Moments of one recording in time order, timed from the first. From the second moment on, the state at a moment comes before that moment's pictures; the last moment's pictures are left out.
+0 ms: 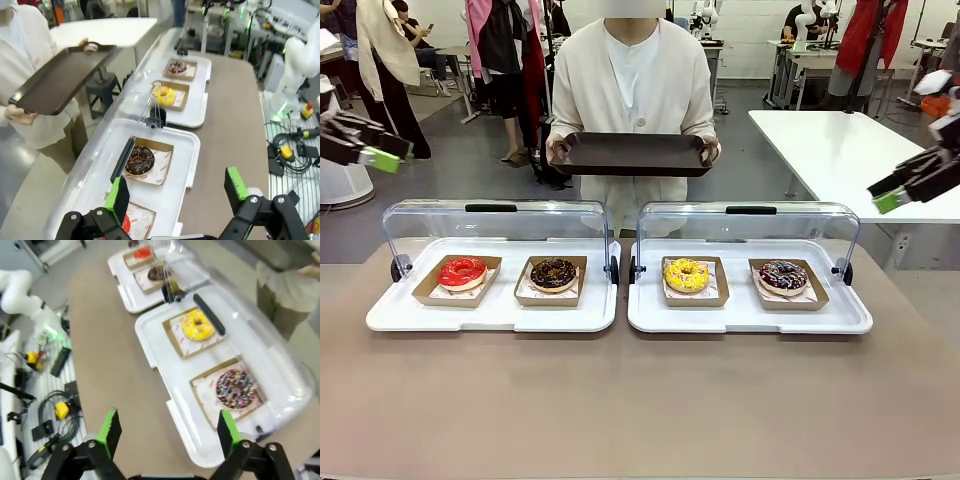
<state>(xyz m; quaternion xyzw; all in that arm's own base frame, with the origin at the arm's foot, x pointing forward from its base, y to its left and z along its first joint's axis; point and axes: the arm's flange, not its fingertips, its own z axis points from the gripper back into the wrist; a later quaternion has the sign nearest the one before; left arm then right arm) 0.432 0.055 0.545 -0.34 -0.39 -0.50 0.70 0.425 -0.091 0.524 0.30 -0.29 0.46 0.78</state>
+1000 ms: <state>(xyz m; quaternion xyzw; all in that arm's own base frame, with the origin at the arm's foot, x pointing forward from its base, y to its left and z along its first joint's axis) 0.415 0.106 0.521 -0.33 -0.42 -0.47 0.70 0.383 -0.161 0.528 0.35 -0.36 0.47 0.73</state>
